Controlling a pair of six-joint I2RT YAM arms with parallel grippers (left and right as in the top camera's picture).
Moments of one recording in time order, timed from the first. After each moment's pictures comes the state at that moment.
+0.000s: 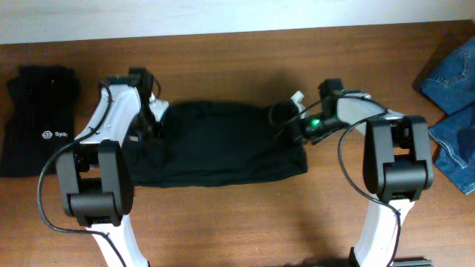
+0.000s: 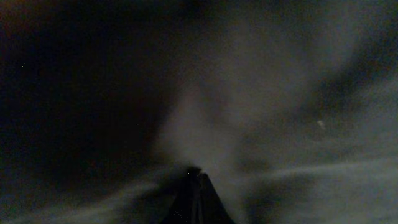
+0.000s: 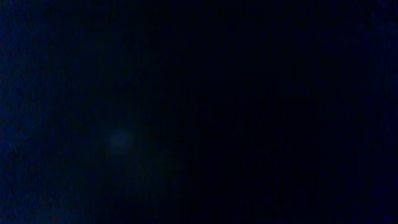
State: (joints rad) left arm -0.04 2.10 1.66 -1.20 0.01 0.18; right arm 0.00 2.15 1.38 -0.86 -0.95 -0.18
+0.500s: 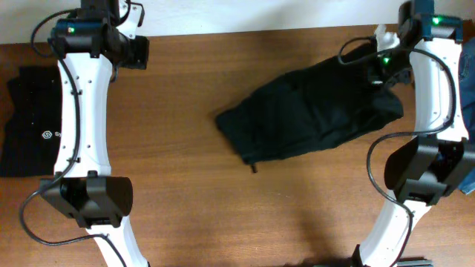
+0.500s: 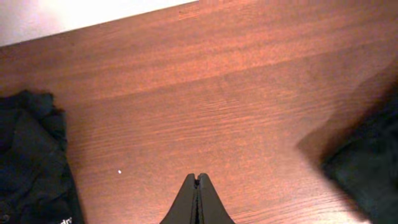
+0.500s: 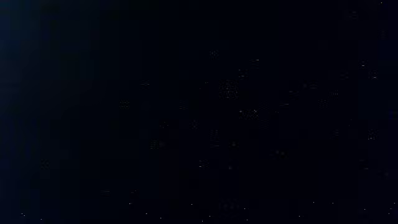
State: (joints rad) left arm -0.04 2.10 2.37 -1.29 0.00 0.16; right arm -0.19 2.14 2.21 -1.43 -0.12 -0.14
